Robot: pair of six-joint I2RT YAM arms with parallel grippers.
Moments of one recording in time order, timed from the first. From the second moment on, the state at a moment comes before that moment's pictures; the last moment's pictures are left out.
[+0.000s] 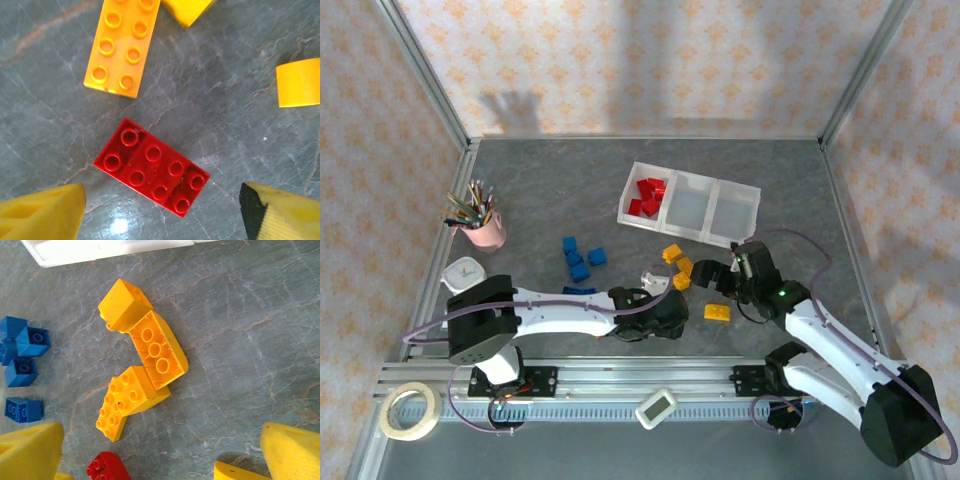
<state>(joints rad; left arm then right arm) -1.22 1.64 0.99 -0.51 -0.24 -1.06 0.47 0.89 0.47 -0.40 -0.18 0.74</state>
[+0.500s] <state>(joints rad) -1.22 1.75 0.99 -0.44 -0.25 -1.15 0.38 0.91 0.47 -0.40 -0.18 0.74</state>
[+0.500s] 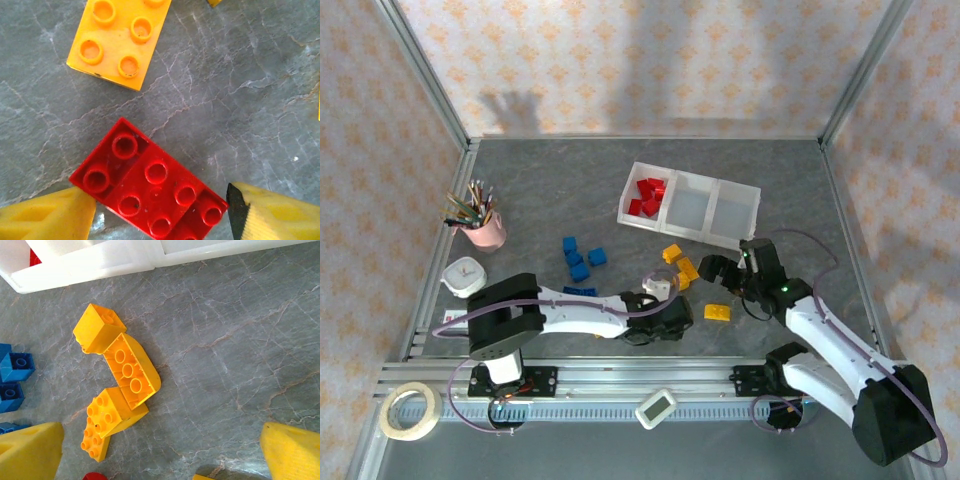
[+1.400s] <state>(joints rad) -1.24 1.84 1.09 -0.54 -0.37 -1.17 0.38 0.92 0.47 -0.39 -0.21 0.73</state>
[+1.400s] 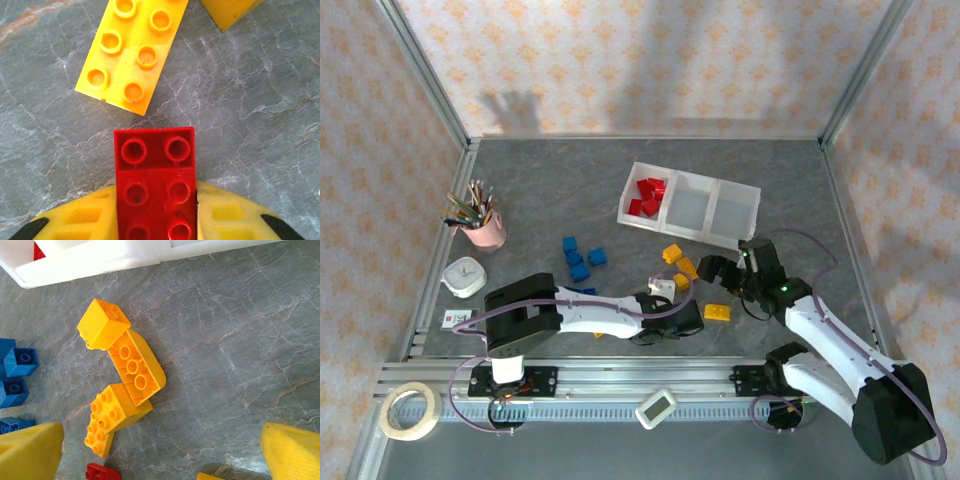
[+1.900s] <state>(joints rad) -1.15 1.59 1.01 -0.51 -0.43 -1.13 0.38 0.93 0.52 -0.34 -0.32 0.69</state>
